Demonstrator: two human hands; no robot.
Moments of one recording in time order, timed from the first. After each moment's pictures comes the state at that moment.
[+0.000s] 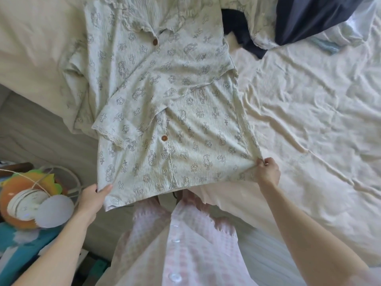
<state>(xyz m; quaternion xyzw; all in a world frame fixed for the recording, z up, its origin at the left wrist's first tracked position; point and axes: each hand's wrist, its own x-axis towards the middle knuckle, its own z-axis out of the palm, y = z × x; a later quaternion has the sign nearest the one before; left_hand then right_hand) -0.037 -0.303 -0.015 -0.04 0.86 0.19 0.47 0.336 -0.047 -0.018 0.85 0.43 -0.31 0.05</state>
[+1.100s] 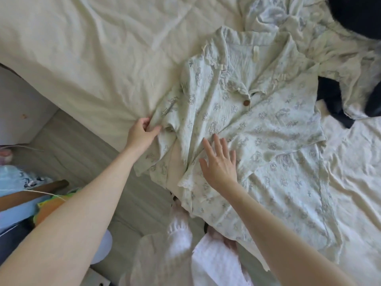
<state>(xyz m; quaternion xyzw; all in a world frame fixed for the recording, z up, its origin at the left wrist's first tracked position) -0.288 -0.101 -0.049 0.15 0.84 0.30 0.43 -0.069 -0.042 -0.030 0.45 0.82 -0.28 0.22</state>
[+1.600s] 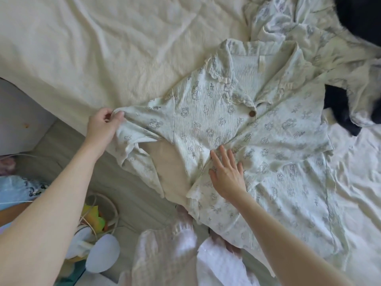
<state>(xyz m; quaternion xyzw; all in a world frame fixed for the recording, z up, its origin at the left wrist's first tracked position) -0.393 -0.109 -0.028 0.15 0.85 0.35 0.35 -0.070 -0.030 -0.041 0.45 0.80 -0.29 0.28</state>
